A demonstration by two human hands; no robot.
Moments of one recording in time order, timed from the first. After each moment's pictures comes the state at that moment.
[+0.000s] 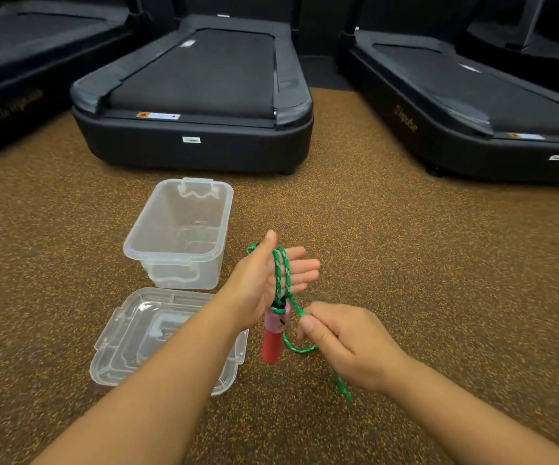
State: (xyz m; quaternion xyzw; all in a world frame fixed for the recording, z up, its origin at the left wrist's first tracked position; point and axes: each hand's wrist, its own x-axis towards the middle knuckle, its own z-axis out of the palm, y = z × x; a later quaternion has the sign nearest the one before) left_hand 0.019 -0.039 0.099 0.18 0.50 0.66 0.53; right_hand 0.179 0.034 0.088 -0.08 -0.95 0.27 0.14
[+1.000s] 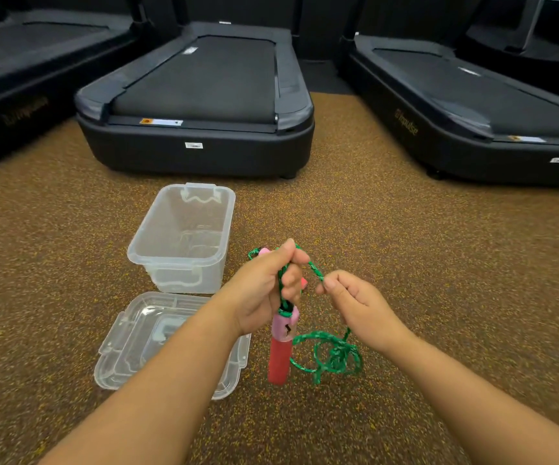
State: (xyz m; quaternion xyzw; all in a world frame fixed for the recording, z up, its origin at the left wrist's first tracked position) left_hand 0.026 -0.045 0.114 0.22 0.46 0.68 0.53; right_hand 0.160 0.072 0.072 -0.21 -0.83 0.48 0.18
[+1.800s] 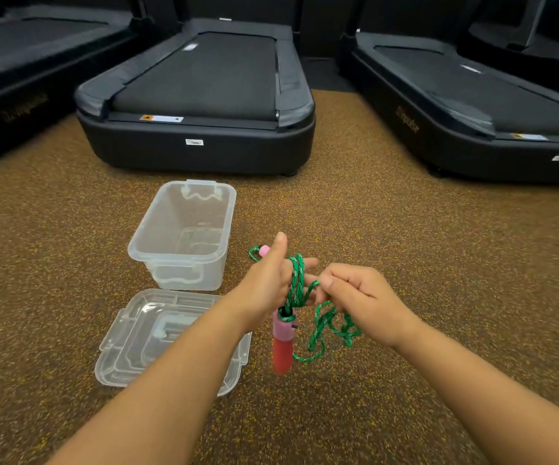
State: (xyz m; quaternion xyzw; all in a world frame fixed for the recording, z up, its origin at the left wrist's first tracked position) left_hand 0.023 -0.038 0.100 0.24 0.58 0.56 0.54; right_hand 0.161 0.055 0.115 -0.11 -0.85 0.49 0.16
